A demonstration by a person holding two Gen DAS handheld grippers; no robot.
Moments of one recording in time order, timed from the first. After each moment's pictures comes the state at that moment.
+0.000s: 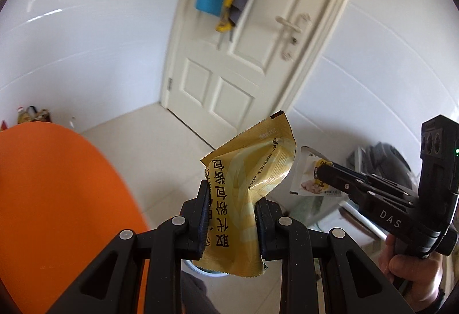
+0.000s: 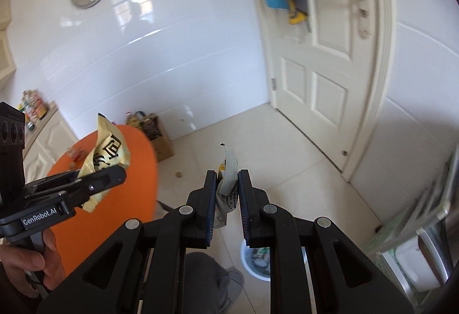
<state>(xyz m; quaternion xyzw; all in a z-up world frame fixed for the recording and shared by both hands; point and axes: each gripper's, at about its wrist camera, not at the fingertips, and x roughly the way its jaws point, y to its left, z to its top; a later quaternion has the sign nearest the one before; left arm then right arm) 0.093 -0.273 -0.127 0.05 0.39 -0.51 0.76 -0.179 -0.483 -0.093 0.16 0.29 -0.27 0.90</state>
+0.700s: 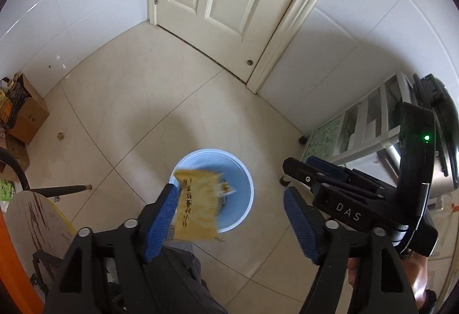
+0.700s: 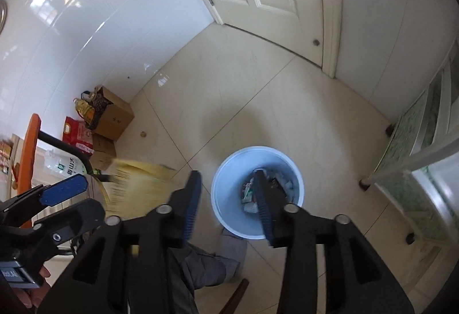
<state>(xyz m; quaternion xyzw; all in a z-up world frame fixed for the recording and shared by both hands) 0.155 -0.475 -0.249 0.19 0.55 -0.45 0.68 -0.193 -0.623 -0.279 0.35 0.39 -0.30 0.79</state>
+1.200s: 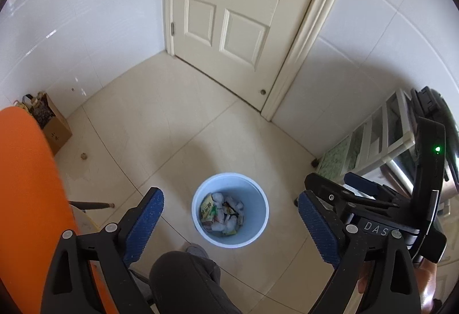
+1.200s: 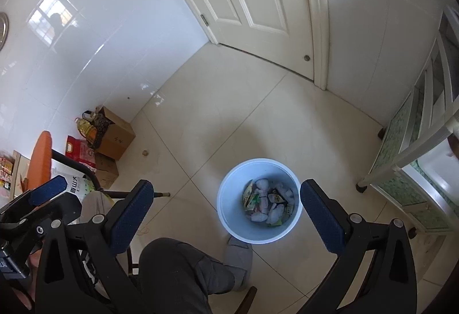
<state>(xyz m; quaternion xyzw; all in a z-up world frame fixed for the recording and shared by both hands) 0.135 -0.422 -0.201 0.18 0.47 -0.44 0.75 -0.196 -0.596 -0.230 0.33 0.35 -0.33 0.81</state>
